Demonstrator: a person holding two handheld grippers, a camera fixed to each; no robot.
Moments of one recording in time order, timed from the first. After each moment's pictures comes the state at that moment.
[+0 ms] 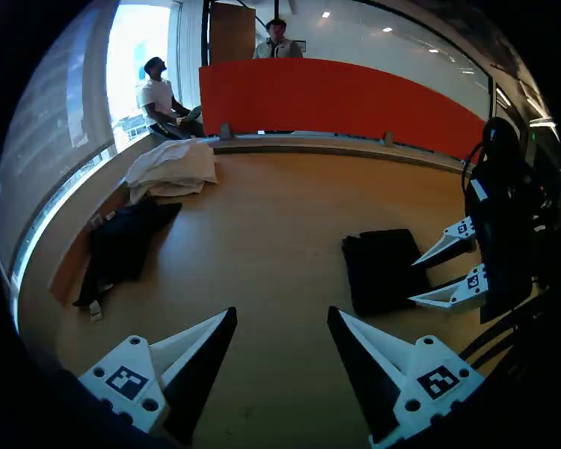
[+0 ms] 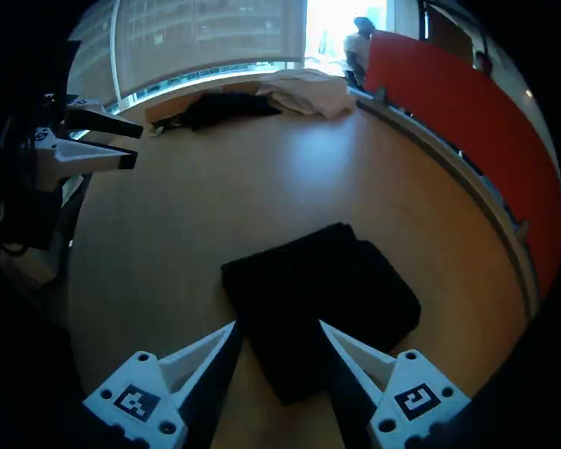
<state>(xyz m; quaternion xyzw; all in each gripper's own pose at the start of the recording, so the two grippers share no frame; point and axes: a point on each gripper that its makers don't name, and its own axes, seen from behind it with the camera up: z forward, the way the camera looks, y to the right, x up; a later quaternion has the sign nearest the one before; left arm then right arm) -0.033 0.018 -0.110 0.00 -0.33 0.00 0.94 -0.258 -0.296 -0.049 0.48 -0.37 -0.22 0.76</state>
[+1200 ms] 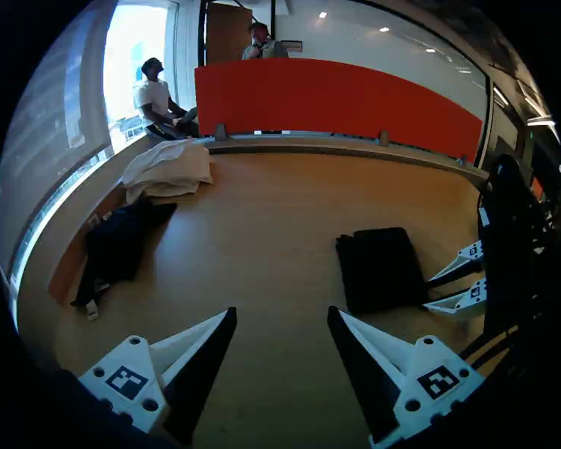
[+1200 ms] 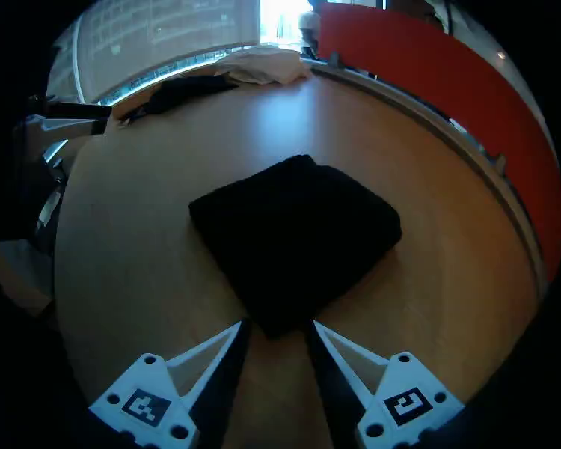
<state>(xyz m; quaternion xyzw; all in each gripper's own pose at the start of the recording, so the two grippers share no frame) -0.033 0.026 -0.113 -0.01 -0.33 0.00 0.94 -0.292 -0.236 -0.069 0.40 -0.42 -0.19 0.79</state>
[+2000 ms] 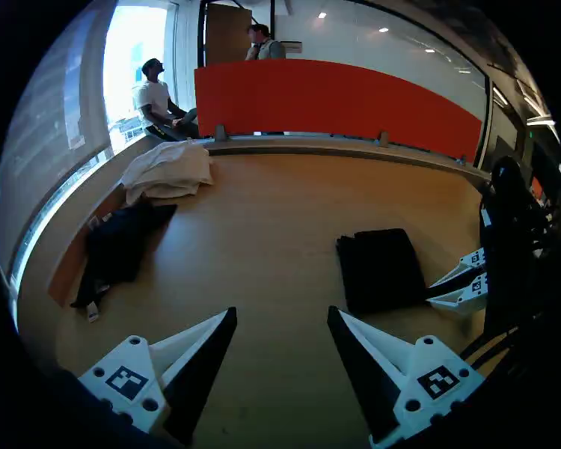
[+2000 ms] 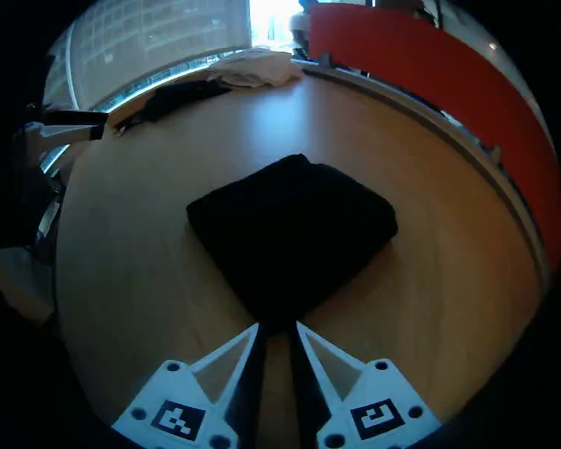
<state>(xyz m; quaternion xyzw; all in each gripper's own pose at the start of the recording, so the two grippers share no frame) -0.032 0.024 -0.112 -0.01 -0.33 0.00 0.94 -0.291 -0.233 -0.072 0.40 -0.43 -0.18 0.79</state>
